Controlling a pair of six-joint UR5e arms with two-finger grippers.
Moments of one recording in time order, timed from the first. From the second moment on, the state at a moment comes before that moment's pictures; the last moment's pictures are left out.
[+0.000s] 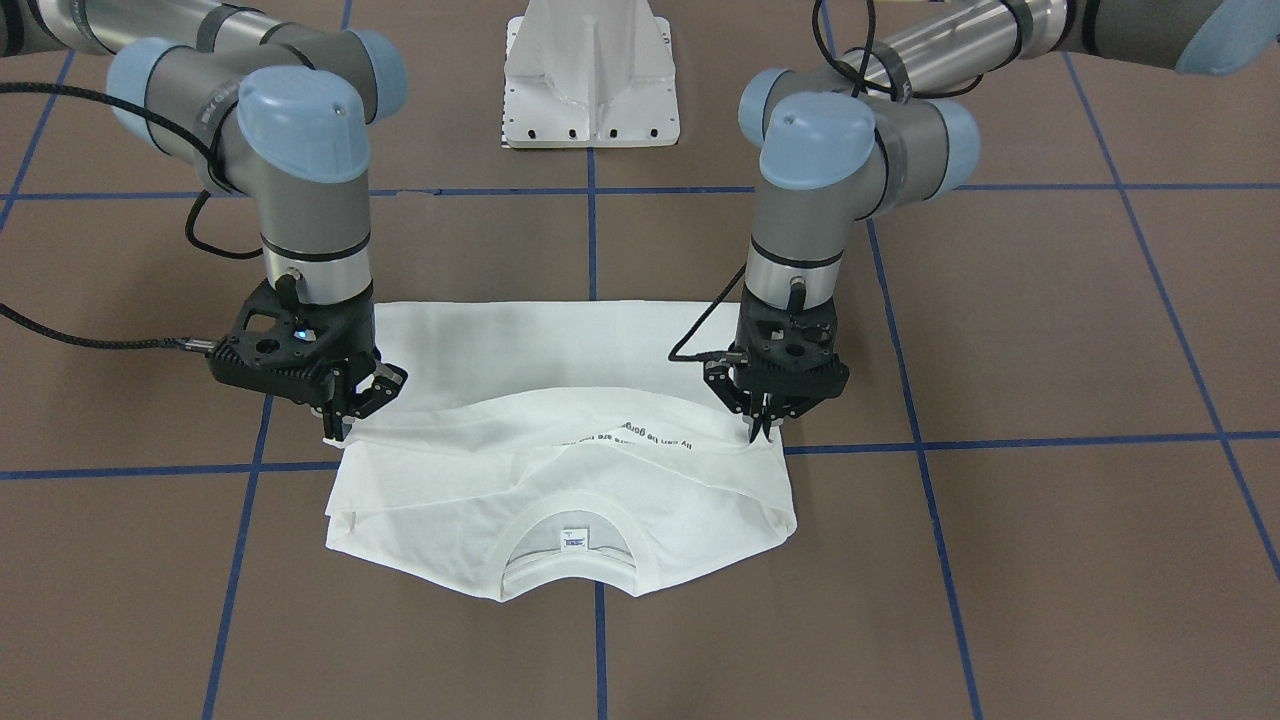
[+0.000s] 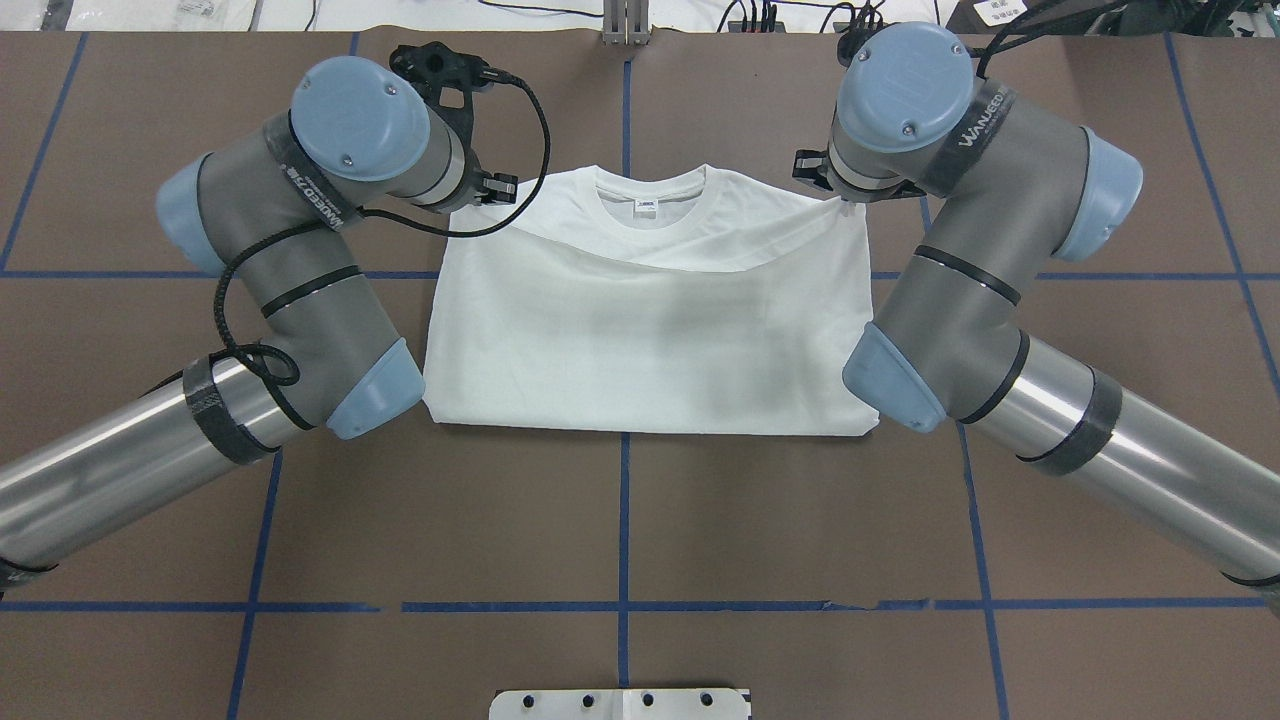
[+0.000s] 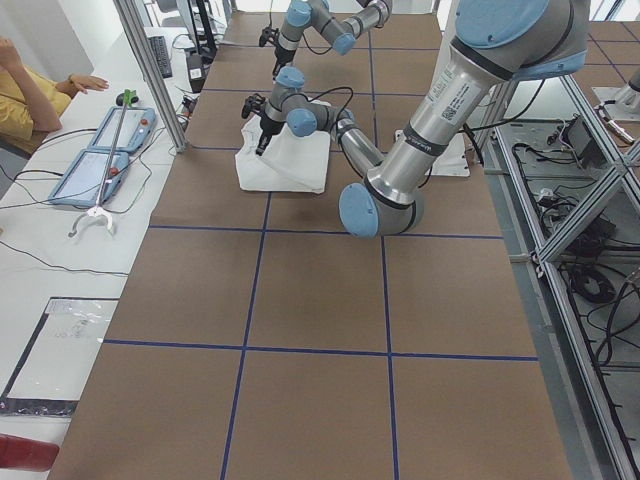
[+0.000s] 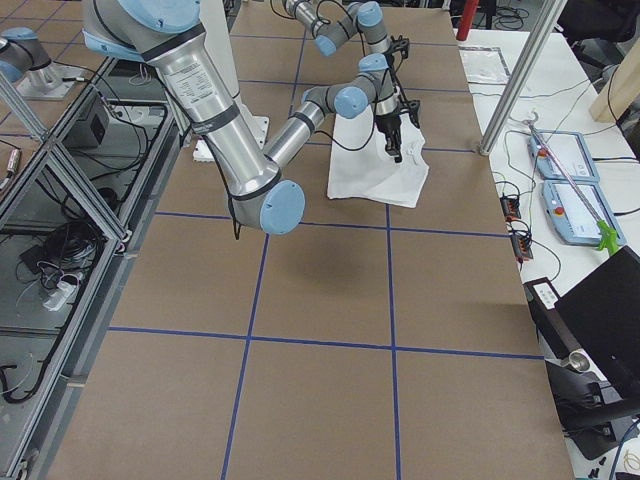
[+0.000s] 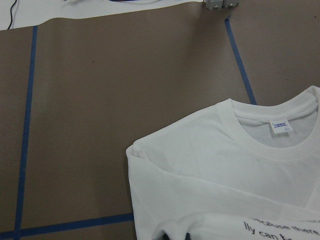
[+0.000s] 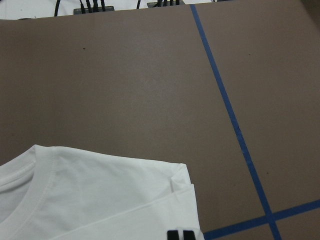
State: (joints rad) left arm -0.72 -2.29 -1.48 -1.85 -1.66 -0.94; right arm 0.76 -0.94 1.65 -1.63 1.63 1.21
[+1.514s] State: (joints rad) left arm -0.68 -2.10 -1.58 -2.03 -1.64 -0.90; right arm 0.76 -0.95 1.51 -1.44 1.64 1.14
